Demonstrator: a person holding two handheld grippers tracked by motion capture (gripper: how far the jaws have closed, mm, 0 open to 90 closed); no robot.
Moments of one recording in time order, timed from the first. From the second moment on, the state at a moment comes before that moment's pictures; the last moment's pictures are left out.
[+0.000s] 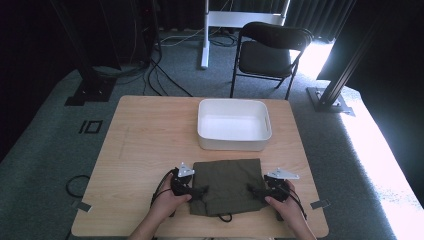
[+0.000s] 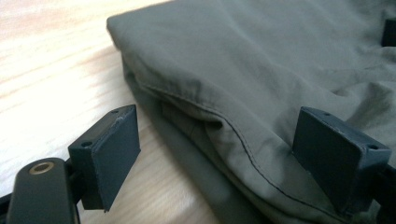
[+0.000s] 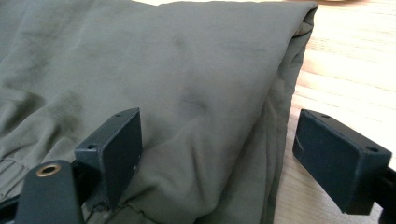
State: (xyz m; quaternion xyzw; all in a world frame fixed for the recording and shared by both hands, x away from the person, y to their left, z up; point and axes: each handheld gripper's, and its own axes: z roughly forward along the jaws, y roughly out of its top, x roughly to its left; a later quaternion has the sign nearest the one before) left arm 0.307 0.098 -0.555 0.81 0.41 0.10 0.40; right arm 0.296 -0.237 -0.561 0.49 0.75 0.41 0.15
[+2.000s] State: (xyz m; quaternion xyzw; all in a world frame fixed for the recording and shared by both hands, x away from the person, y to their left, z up) left arm 0.326 0.080 -0.464 0.80 0.36 0.12 0.47; right arm 0.287 -0.234 -0.469 0.44 0.74 0.48 0.15
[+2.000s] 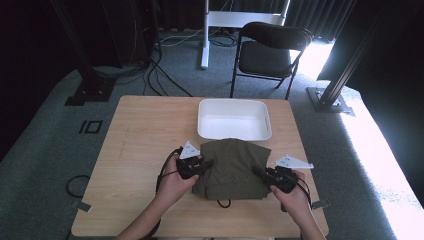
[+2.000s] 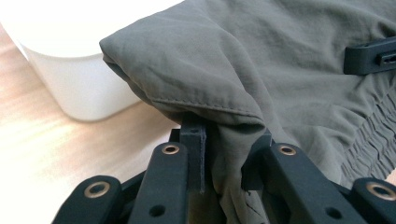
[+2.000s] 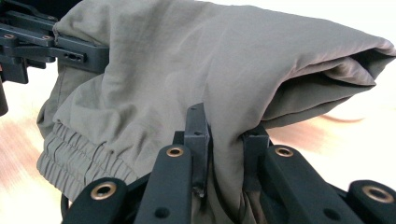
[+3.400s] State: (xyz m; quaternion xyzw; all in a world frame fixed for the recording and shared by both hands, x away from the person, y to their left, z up) left arm 0.413 0.062 -0.378 0.78 0.36 0.13 0.49; right arm 0.365 -0.253 -0.388 0.46 0.69 0.53 0.17
